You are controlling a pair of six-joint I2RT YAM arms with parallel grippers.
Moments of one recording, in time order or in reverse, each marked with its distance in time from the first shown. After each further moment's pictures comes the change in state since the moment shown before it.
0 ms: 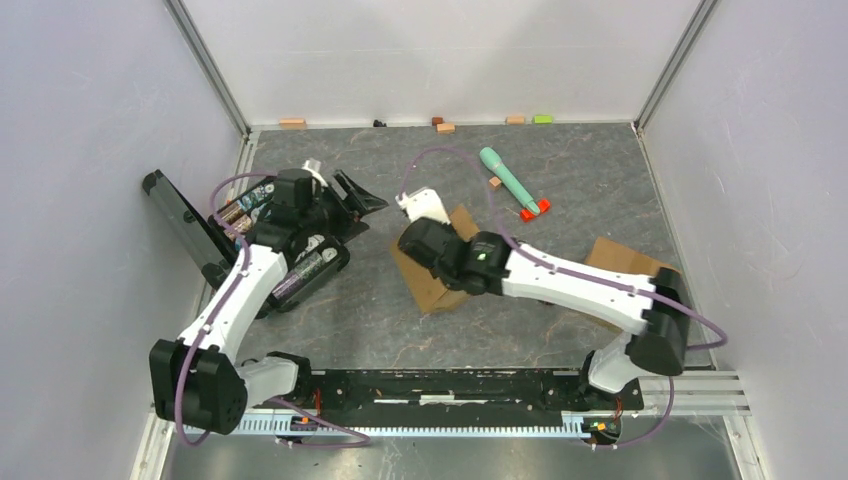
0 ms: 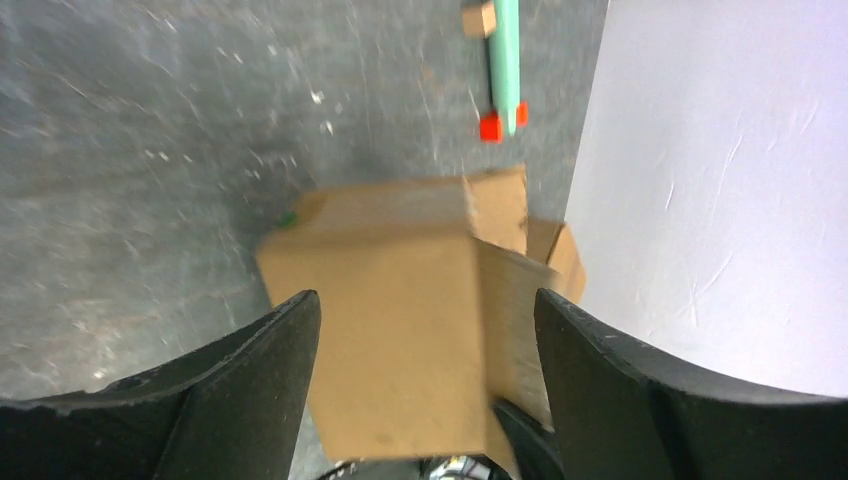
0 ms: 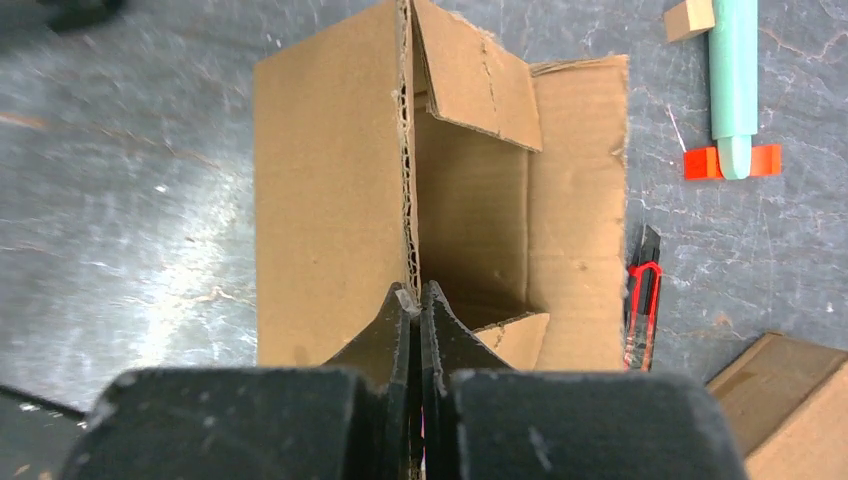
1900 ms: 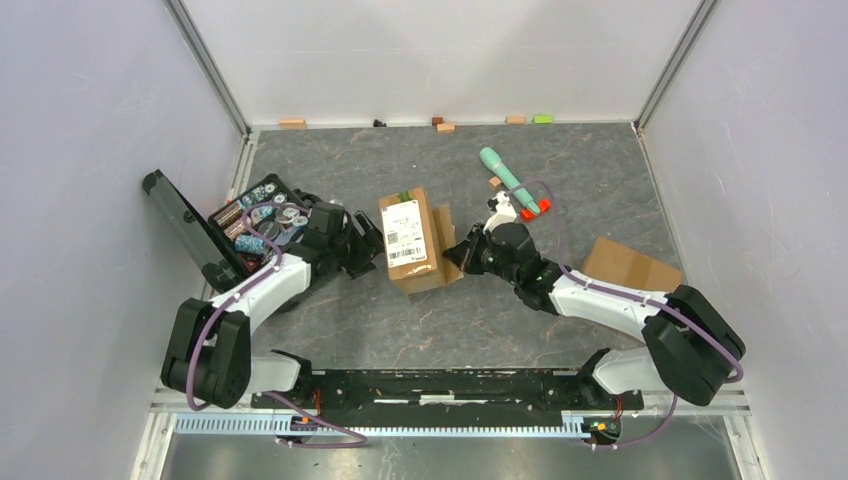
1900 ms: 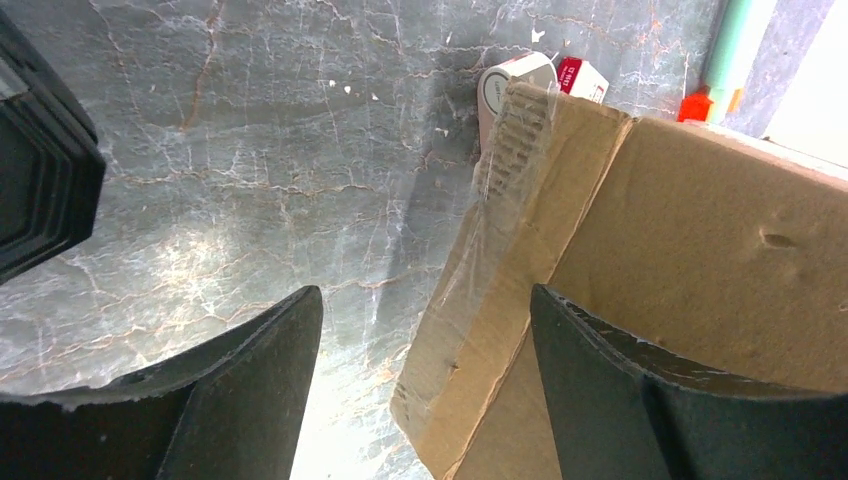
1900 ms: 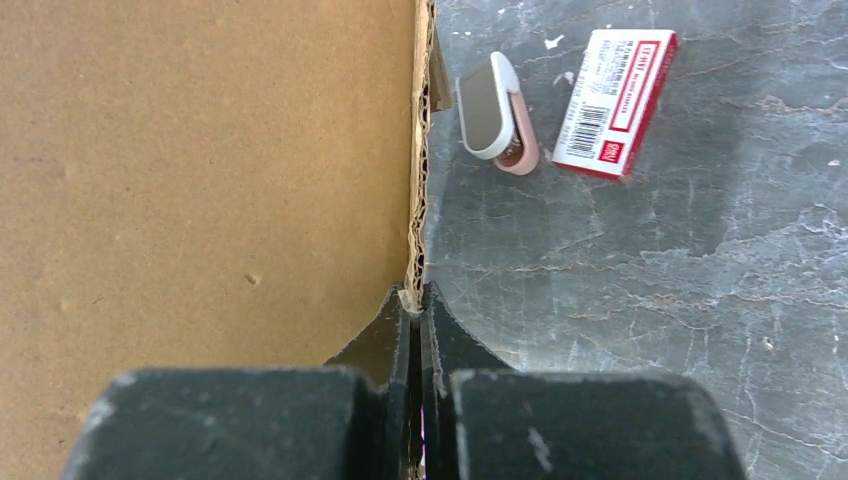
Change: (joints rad) left arm -0.063 0.138 -0.262 0.191 -0.129 -0.012; right arm -0.418 -0.260 -0.805 1.063 -0.645 0.405
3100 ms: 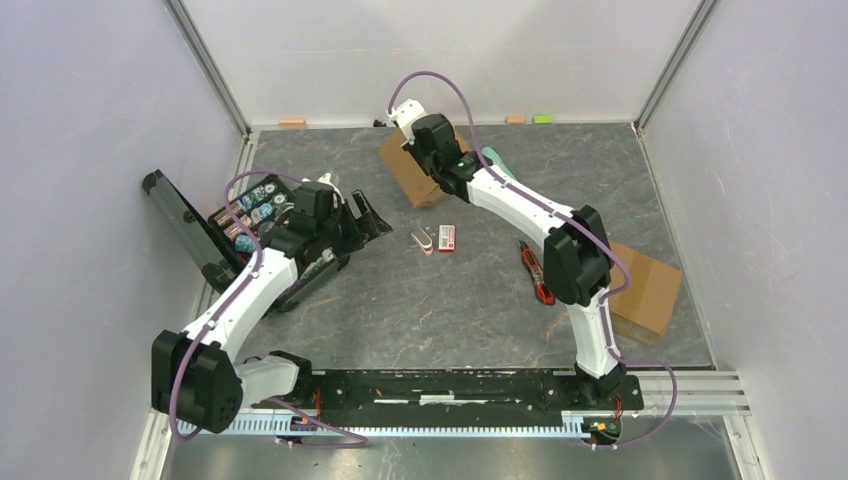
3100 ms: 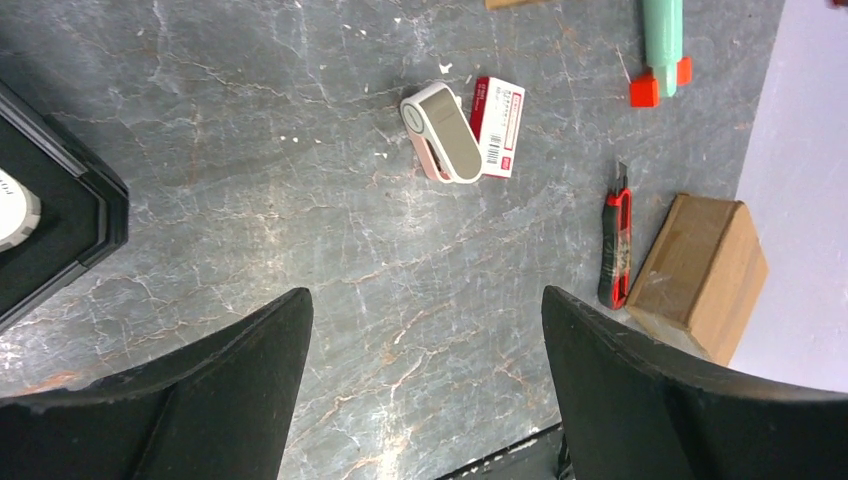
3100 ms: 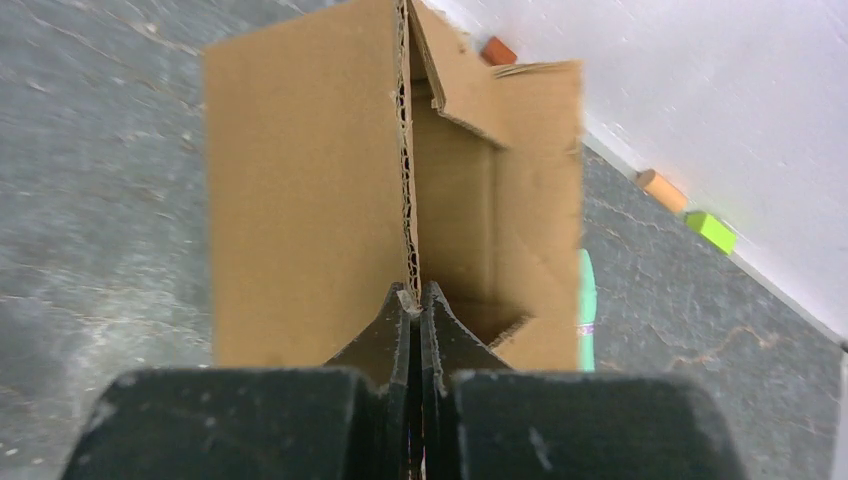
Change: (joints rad) left arm 0.003 -0.126 0.213 -0.259 -0.057 0.232; right arm -0.062 0.734 1.263 -0.576 0.336 -1.022
